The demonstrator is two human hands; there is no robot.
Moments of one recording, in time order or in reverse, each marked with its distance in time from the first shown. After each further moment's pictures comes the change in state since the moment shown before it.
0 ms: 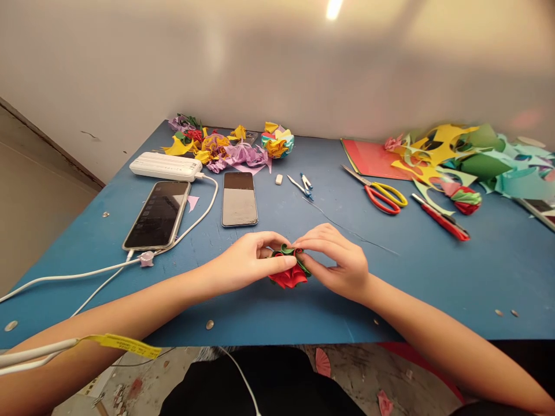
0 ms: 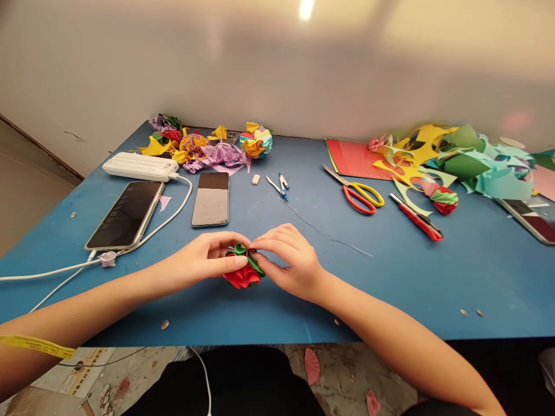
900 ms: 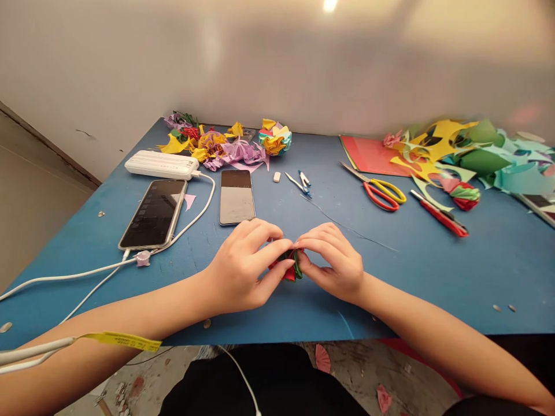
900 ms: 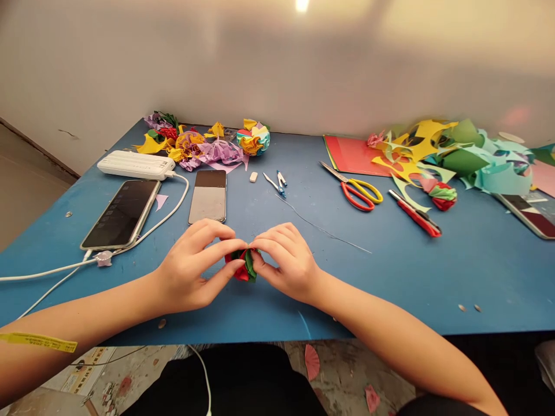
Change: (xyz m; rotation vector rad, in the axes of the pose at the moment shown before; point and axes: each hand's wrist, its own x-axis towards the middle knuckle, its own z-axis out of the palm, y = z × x) left_hand -0.008 -0.014 0.001 1.264 0.424 0.965; right_hand -0.007 -0.001 0.005 -0.166 0.038 -0.050
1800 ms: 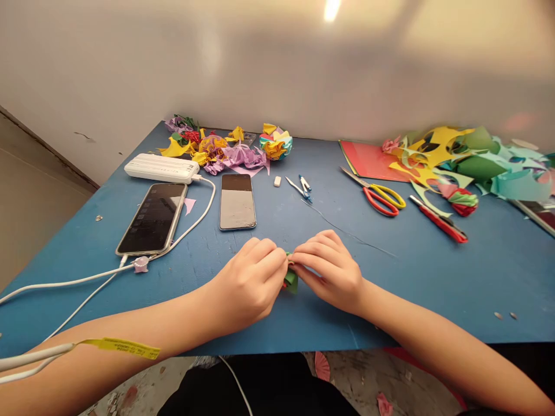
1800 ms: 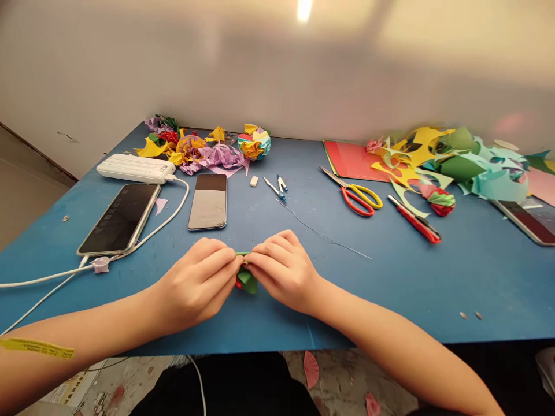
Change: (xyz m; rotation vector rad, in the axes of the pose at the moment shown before) left_hand -0.005 0.005 0.004 0.266 -0.124 0.196; right_hand 0.000 -0.001 -0.001 -0.061 -0.098 -0.073
